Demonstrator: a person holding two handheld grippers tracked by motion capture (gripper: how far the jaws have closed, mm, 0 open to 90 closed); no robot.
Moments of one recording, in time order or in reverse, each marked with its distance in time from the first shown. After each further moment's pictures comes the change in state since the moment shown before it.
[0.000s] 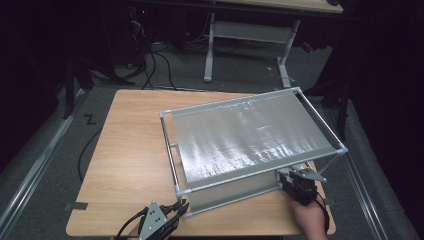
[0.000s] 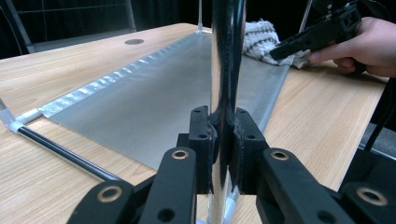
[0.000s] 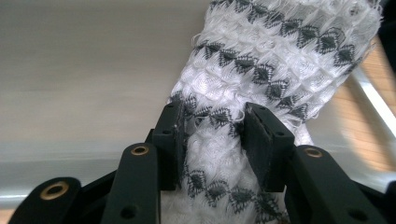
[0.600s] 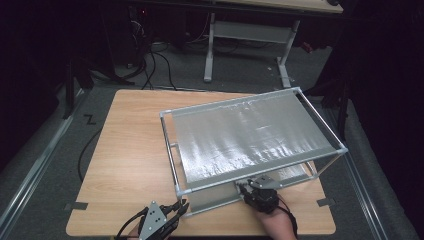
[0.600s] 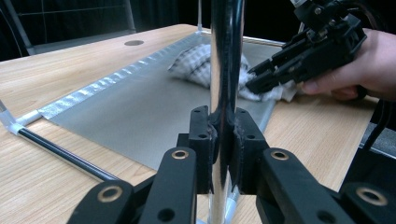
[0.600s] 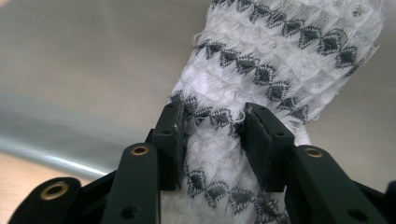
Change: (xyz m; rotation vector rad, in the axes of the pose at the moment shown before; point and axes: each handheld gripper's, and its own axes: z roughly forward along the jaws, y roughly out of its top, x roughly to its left) left arm 0.000 0.000 0.000 -0.002 -0.002 0.004; right arm 0.117 0.009 -0.002 0.009 0.247 -0.203
